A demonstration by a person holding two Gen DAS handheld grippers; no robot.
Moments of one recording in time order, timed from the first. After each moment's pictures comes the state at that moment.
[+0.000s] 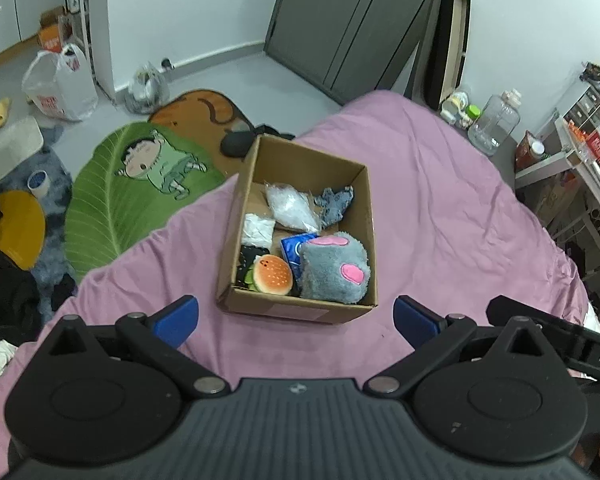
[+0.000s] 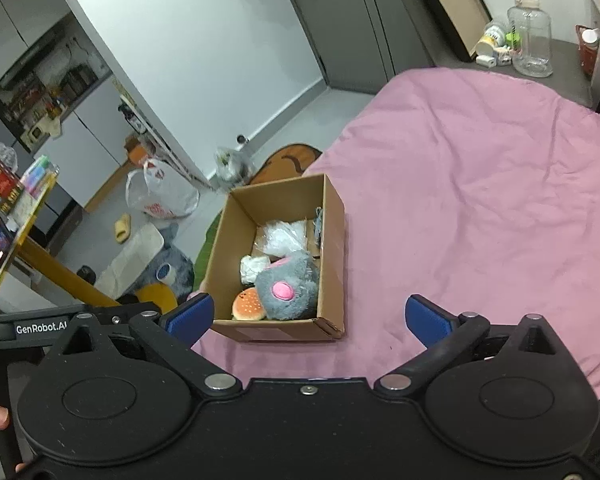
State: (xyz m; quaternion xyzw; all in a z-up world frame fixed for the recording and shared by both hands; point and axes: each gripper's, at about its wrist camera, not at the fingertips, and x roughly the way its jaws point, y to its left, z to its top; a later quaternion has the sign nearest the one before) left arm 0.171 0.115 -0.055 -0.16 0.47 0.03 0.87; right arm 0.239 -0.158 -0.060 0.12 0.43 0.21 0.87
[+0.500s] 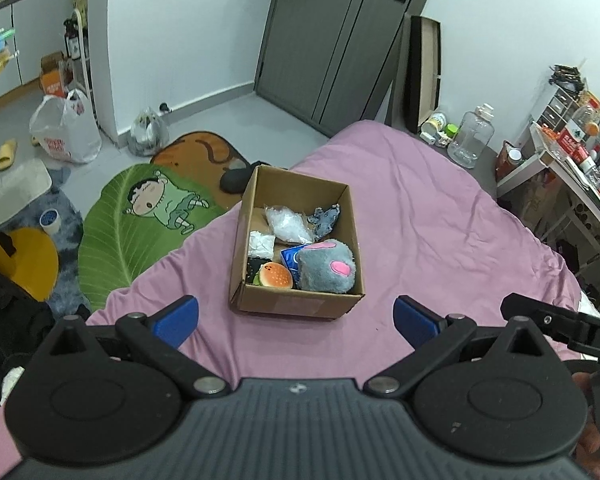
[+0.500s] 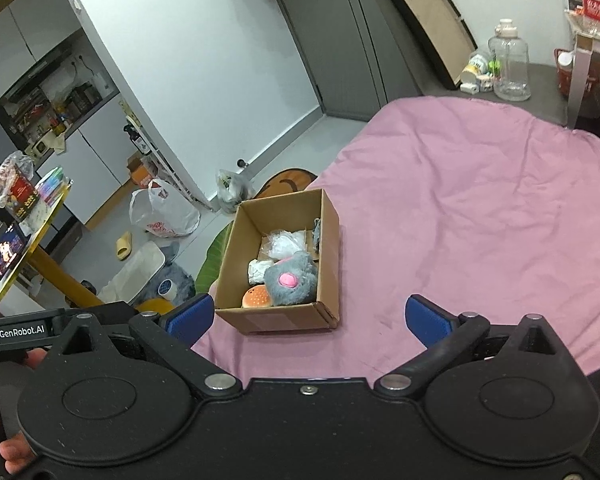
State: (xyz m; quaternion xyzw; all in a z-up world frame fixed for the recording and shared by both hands) left arm 0.108 0.102 -0.018 -0.13 0.42 0.02 0.90; right arm 0.181 -0.176 -0.033 0.11 0.39 0.20 0.89
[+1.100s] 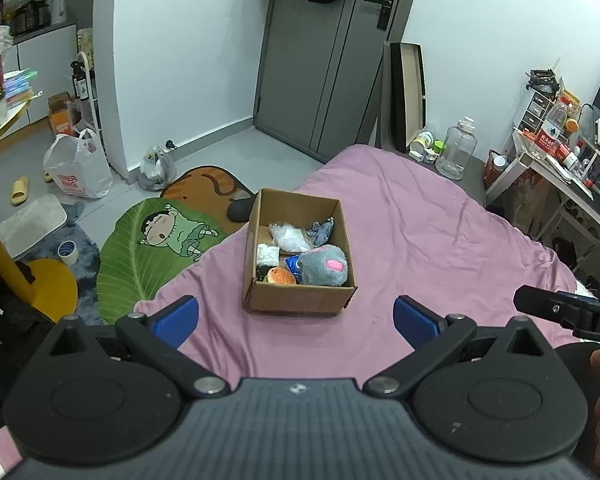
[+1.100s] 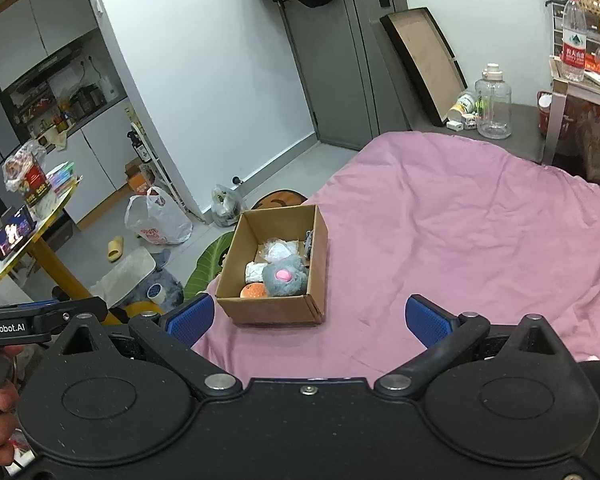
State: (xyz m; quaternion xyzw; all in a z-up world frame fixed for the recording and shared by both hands) left arm 0.040 0.089 0.013 -0.09 0.37 0.03 0.92; right arm 0.118 -0.187 -0.001 0.08 0.35 0.19 0.91
